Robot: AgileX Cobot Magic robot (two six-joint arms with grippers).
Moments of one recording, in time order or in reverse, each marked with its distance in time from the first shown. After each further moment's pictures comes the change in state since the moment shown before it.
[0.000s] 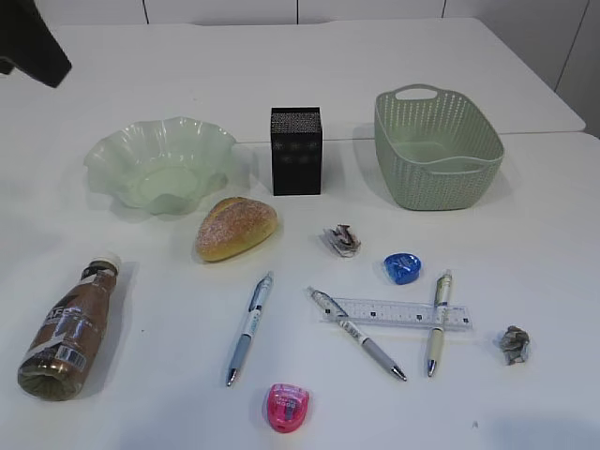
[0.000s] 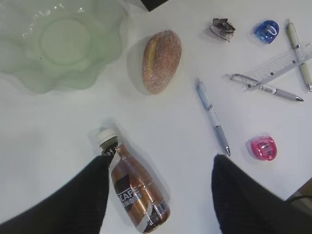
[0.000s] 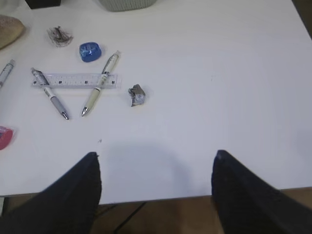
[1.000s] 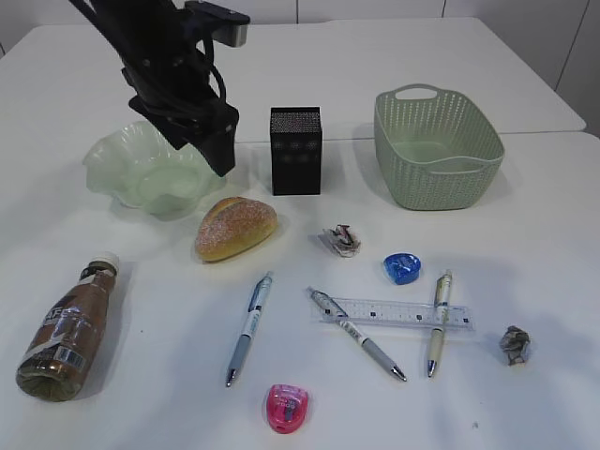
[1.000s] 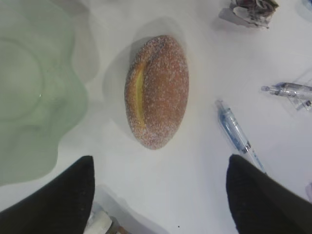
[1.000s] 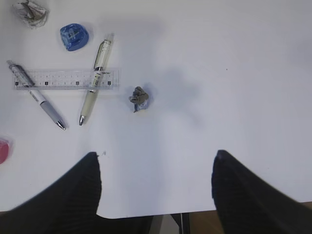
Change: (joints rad) left arm -0.193 0.599 -0.371 0.164 -0.019 -0.010; right arm 0.000 0.756 -0.331 0.027 -0.040 0.029
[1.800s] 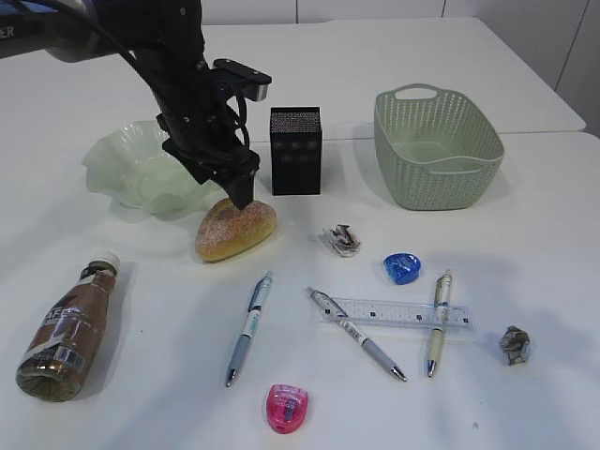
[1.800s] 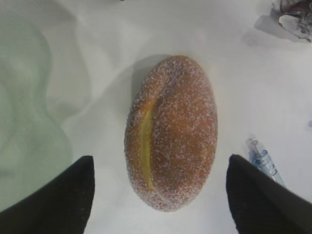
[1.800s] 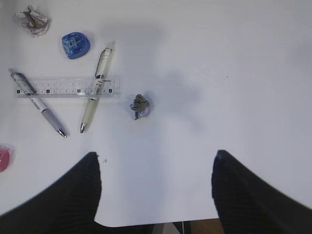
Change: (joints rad) left arm 0.000 0.182 -0.045 0.008 -0.106 0.000; right arm 0.000 0.012 -0.004 0.000 -0.030 0.004
